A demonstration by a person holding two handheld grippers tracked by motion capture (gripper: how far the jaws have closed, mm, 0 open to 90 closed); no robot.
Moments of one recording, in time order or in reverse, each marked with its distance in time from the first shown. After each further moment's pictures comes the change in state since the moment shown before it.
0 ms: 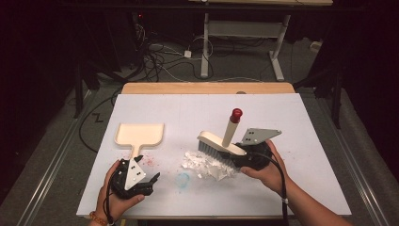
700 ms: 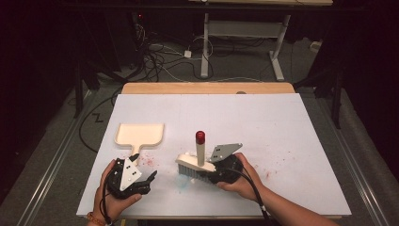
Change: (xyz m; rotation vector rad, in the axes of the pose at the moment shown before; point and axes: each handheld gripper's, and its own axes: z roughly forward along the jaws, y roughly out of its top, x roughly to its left) left arm 0.004 -0.001 -0.008 -0.037 0.037 -0.008; right arm 0.037 -0.014 0.072 0.161 0.109 -0.059
